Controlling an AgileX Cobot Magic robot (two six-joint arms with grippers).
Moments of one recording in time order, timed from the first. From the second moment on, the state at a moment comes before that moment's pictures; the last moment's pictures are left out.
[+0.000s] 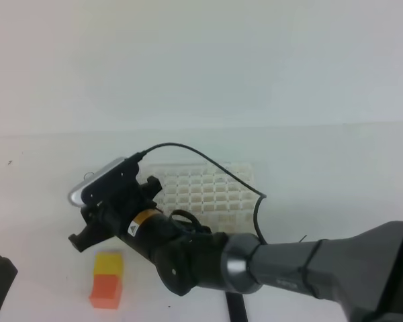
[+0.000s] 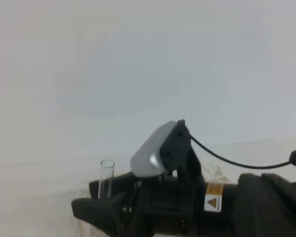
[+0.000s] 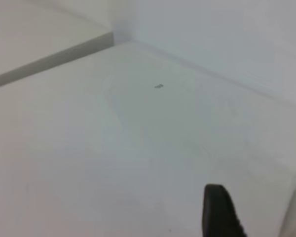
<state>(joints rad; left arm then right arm) -0.52 0.17 -0.18 0.28 0.03 -0.33 0.99 2.35 -1.59 0.41 -0.52 -0.37</state>
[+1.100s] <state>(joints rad) -0.52 0.17 -0.18 0.28 0.03 -0.33 0.93 1.50 -1.33 0.05 -0.52 -0.43</state>
